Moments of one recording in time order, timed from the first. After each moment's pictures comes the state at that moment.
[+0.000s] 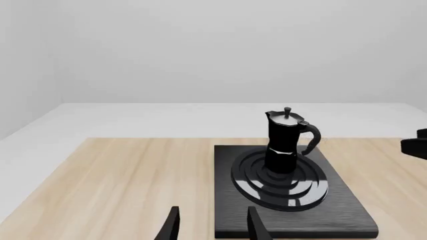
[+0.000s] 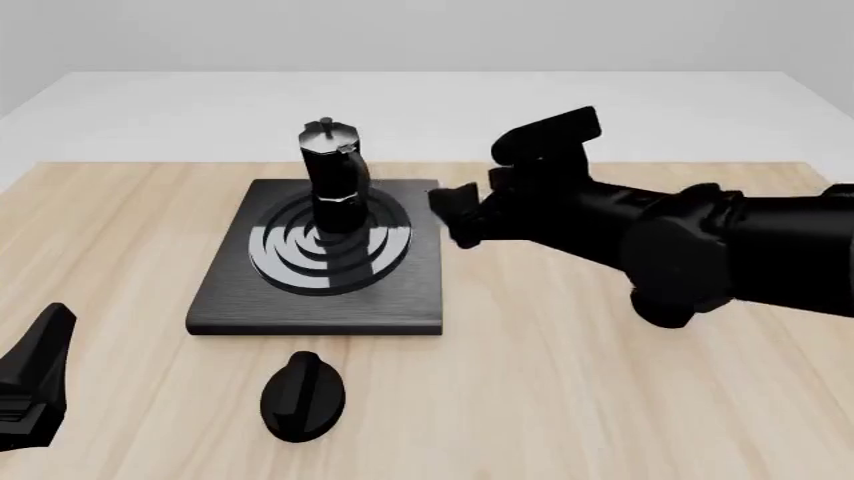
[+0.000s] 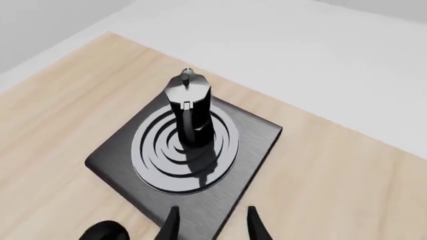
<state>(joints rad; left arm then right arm) 0.00 0.01 0.00 0.00 0.00 0.63 1.46 -0.82 -0.19 0.07</state>
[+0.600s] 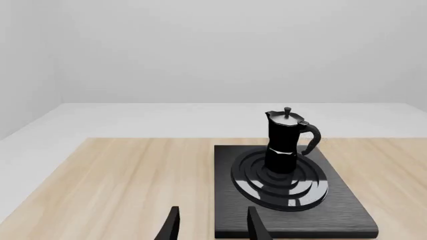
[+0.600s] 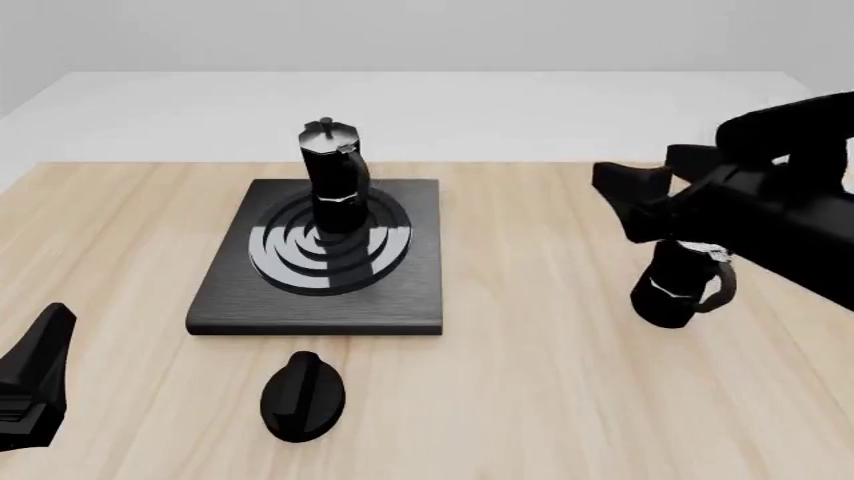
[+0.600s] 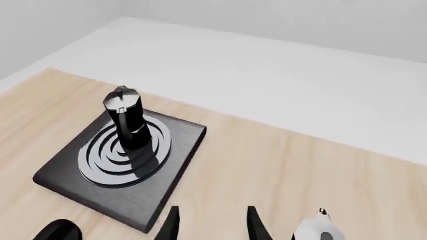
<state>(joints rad) 0.00 0.01 0.00 0.00 0.00 0.38 0.95 -0.58 -0.04 0.01</state>
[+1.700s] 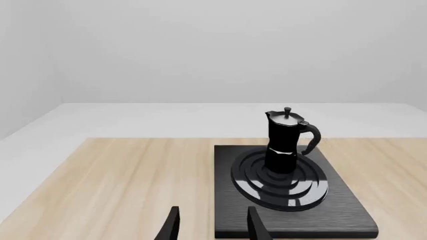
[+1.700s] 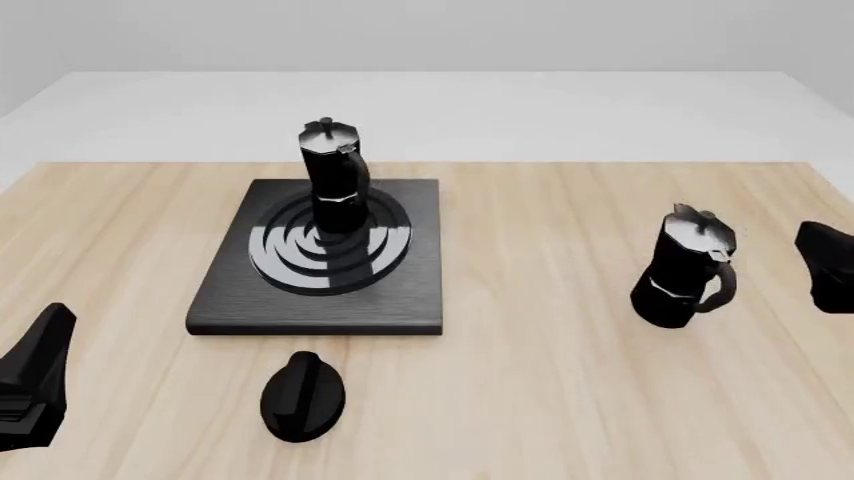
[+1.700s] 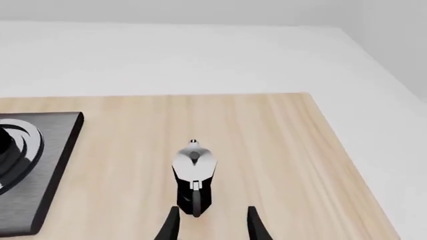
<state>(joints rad) 0.00 0.01 0.00 0.00 0.00 -0.12 0.53 -0.42 0.24 -0.07</state>
